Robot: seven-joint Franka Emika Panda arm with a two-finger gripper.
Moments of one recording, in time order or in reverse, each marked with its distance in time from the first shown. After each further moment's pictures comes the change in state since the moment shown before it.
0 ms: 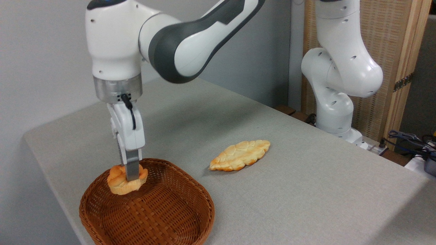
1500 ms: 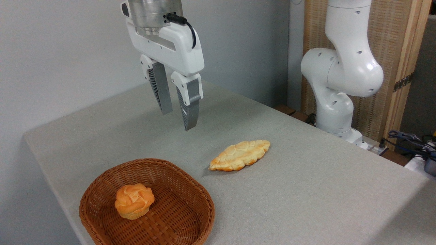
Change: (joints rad) arm 0.038 -0.262 0.062 0.044 0.039 -0.450 -0.147
